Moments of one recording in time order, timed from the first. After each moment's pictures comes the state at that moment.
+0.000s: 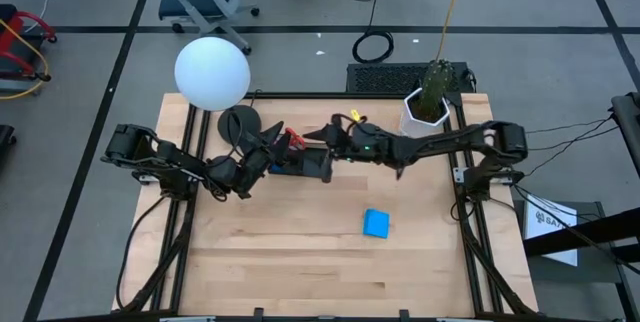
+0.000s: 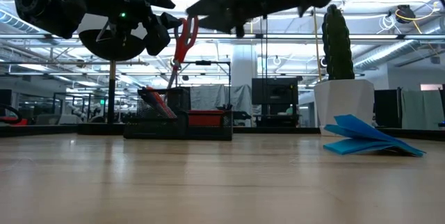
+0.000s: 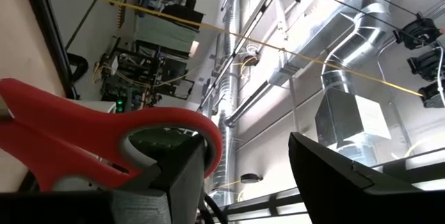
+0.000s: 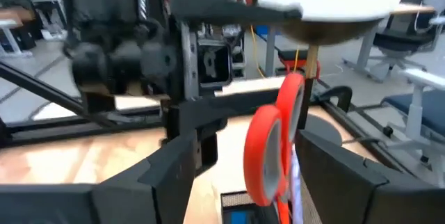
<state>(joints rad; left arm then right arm) -0.13 1.54 0.48 1.52 -0.97 -1.56 -0.10 1.69 1.04 0.51 0.08 0.06</state>
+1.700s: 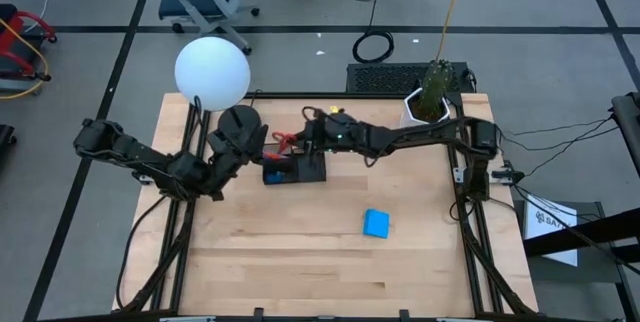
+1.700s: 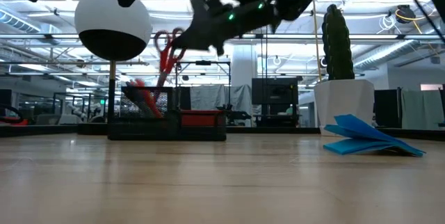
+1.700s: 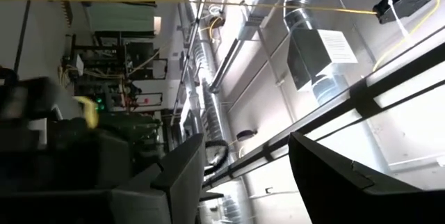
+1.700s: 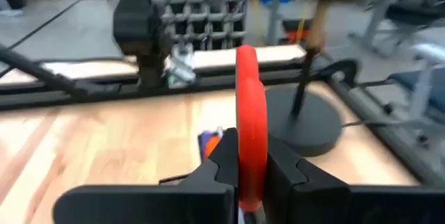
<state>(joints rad) -0.28 1.18 0.48 1.45 -0.92 -1.02 -0.18 1.89 1.26 0.38 -0.03 0.01</state>
